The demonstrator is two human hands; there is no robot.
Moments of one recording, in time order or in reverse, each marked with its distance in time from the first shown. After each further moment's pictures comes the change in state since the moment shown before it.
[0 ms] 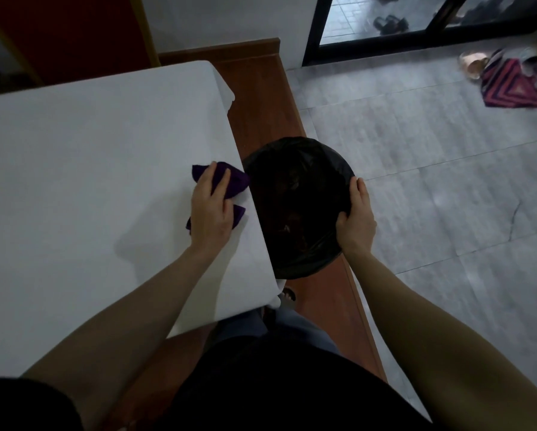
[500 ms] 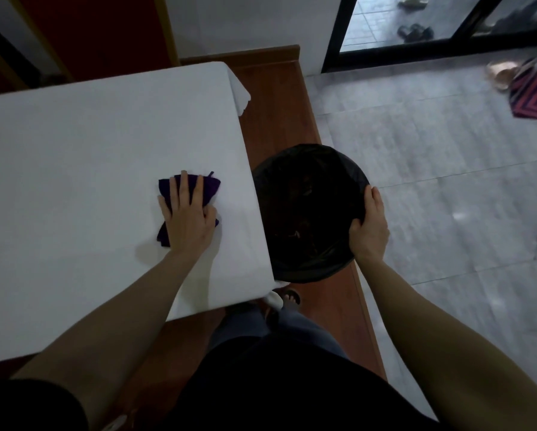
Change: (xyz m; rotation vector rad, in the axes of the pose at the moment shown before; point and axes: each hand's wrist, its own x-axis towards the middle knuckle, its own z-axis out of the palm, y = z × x) left_hand -0.029 -0.027 -0.017 0.425 -0.033 -0.202; right_hand -0.001 0.032 -0.013 0.060 -0.015 -0.017
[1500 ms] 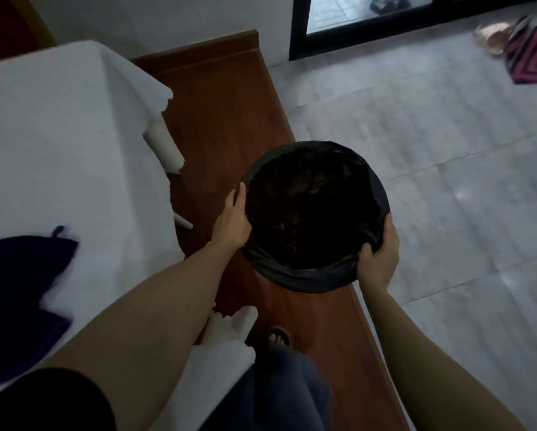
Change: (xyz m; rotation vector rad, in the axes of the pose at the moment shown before) left_hand 0.126 0.155 0.240 -0.201 -0.546 0.003; right_hand 0.132 0.208 0.110 0.290 0.276 0.206
